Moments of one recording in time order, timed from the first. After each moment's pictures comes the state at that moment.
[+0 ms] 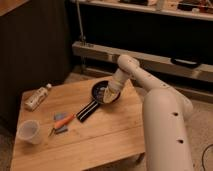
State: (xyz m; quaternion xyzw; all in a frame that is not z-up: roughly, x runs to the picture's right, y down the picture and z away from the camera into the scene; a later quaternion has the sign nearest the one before) arm 0.015 0.057 0.873 -0.41 -0.36 -0.13 0.83
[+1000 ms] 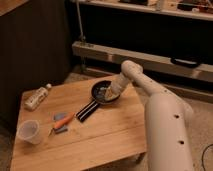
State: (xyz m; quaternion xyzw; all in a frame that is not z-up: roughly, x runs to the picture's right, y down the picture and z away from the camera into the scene) arm 0.020 0.057 0.941 -0.33 -0.35 -0.10 0.87
